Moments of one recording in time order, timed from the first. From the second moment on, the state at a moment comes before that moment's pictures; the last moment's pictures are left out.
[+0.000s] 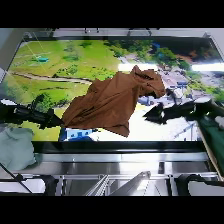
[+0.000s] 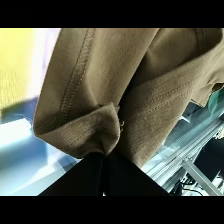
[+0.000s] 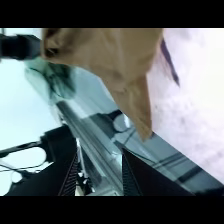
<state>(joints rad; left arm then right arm) 0.40 -1.57 0.91 0.83 -1.39 -1.06 -0.11 -1.49 0.75 -0.40 1.34 0.98</state>
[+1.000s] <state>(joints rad) 0.41 -1.53 0.91 0.65 -1.46 -0.96 0.24 -1.46 0.64 -0.22 0.92 0.97</state>
